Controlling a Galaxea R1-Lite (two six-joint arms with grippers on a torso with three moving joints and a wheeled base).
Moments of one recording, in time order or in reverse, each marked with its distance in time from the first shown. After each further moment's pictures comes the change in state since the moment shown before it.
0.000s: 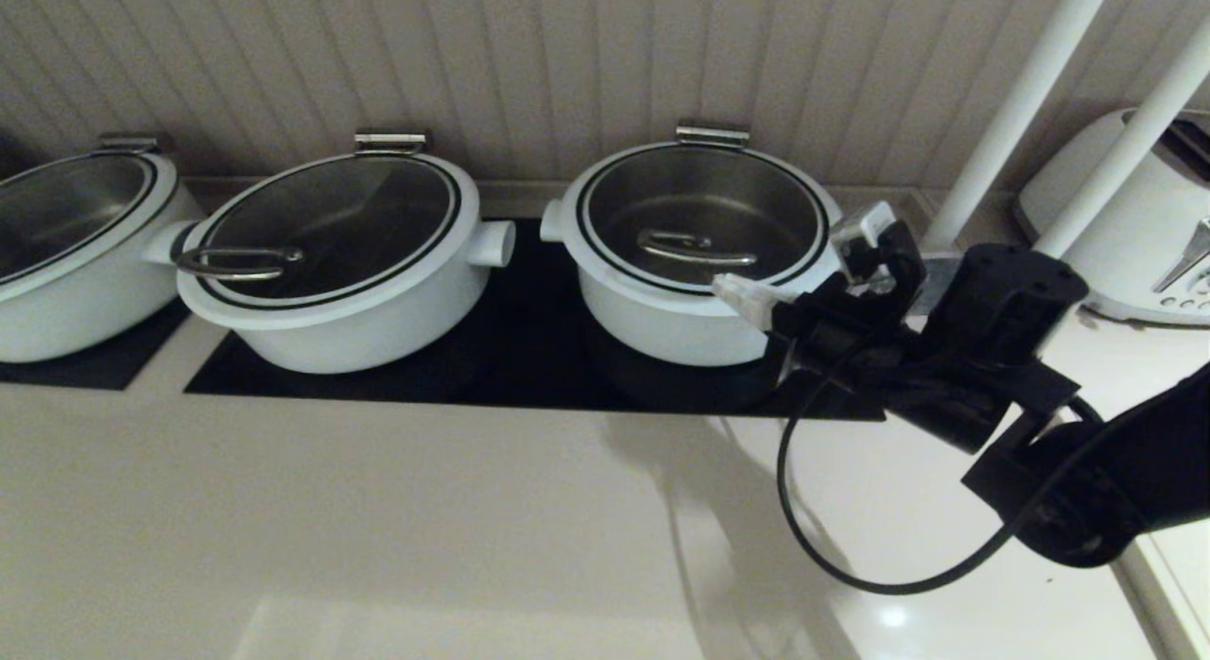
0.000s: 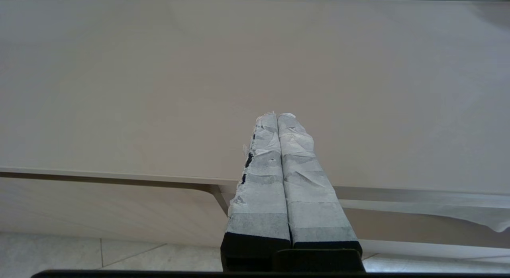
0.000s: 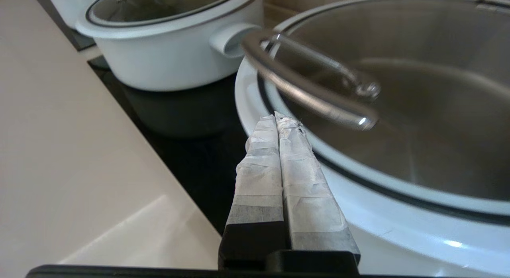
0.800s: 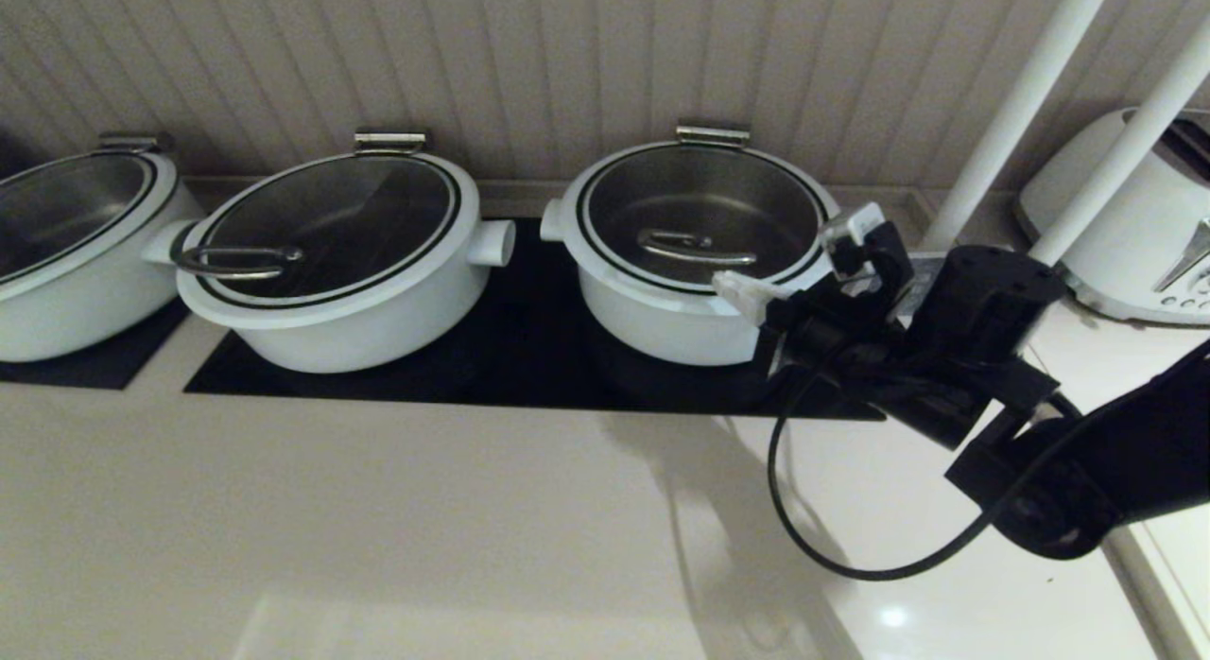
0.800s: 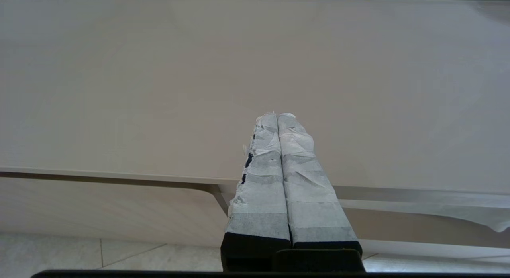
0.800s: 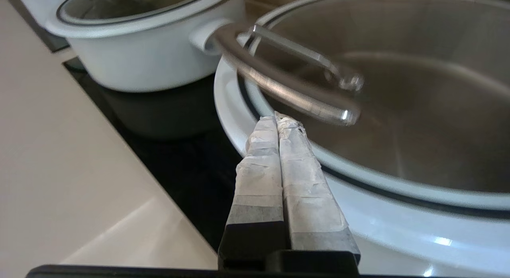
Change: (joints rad) left arm 0.000 0.000 0.000 0.000 0.000 0.000; right arm 0.001 0.033 -0.035 -0.001 -0.059 0.000
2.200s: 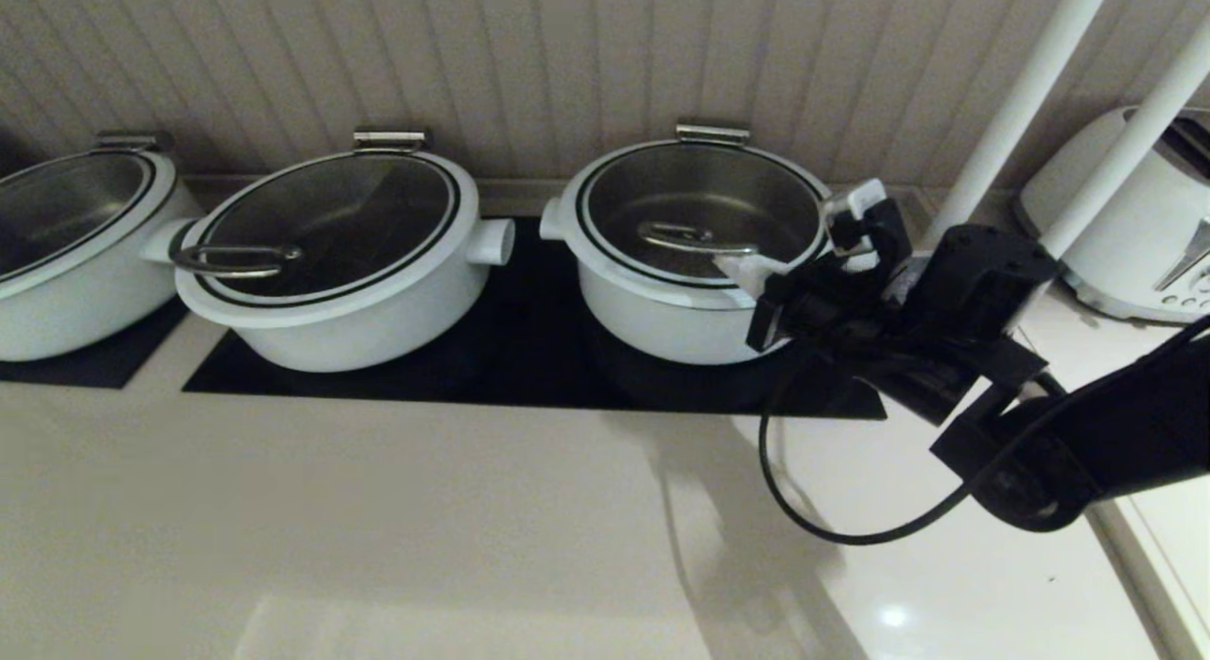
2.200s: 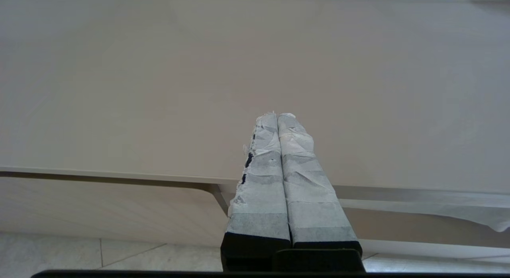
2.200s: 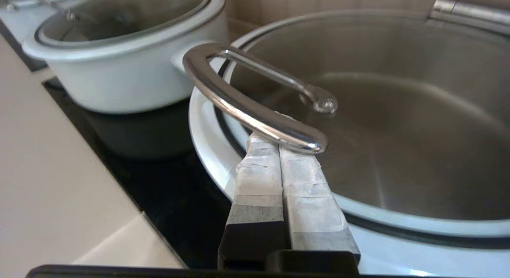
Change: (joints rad) left arm 0.000 0.000 0.000 0.000 0.000 0.000; right arm -0.009 0.019 -0.080 0.003 -0.030 0.001
